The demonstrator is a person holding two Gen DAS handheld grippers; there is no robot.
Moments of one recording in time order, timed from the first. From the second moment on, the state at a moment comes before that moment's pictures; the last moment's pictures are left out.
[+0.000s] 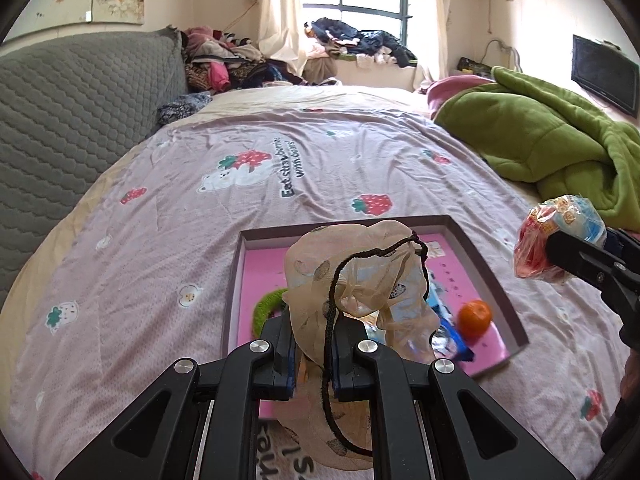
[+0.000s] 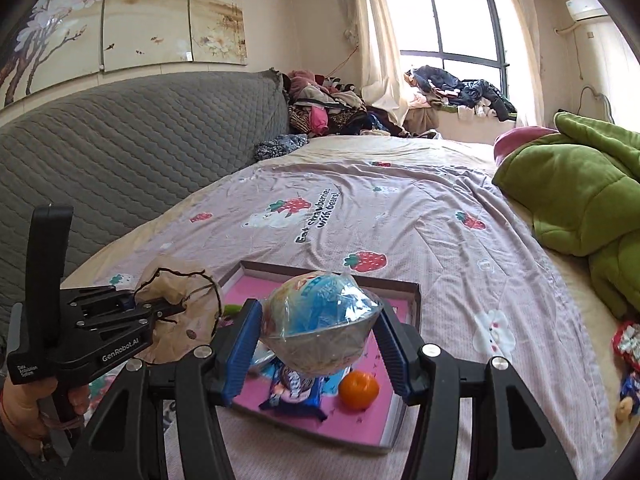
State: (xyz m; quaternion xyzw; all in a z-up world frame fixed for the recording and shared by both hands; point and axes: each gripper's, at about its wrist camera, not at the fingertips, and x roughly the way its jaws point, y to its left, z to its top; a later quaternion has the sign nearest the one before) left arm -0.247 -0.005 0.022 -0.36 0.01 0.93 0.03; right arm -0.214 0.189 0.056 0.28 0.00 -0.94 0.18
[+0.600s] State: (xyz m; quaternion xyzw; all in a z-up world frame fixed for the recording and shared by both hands) left arm -0.328 -0.018 -0.036 -0.40 0.01 0.92 0.00; right arm -0.296 0.195 -0.018 0.35 -0.02 -0.92 0.16
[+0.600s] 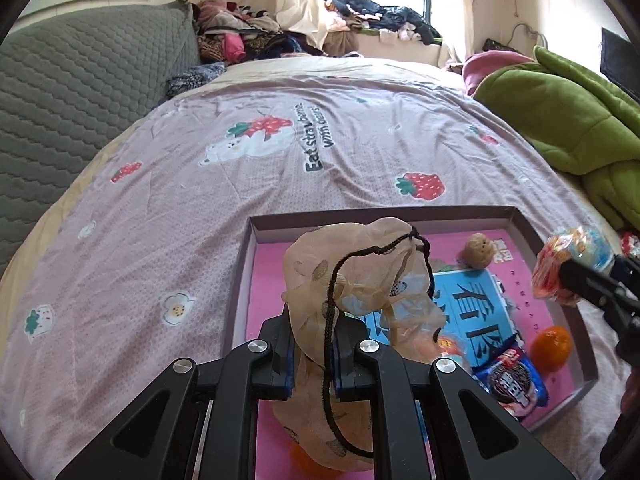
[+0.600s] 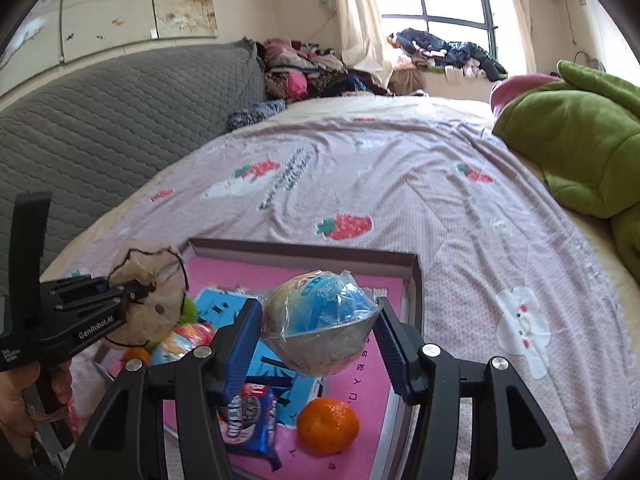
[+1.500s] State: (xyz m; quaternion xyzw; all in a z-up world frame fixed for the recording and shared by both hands) left arm -0.338 -0.017 -0.065 -0.42 0.02 0.91 -0.01; right arm -0.316 0.187 -0.059 0.40 0.01 -0.91 0.12
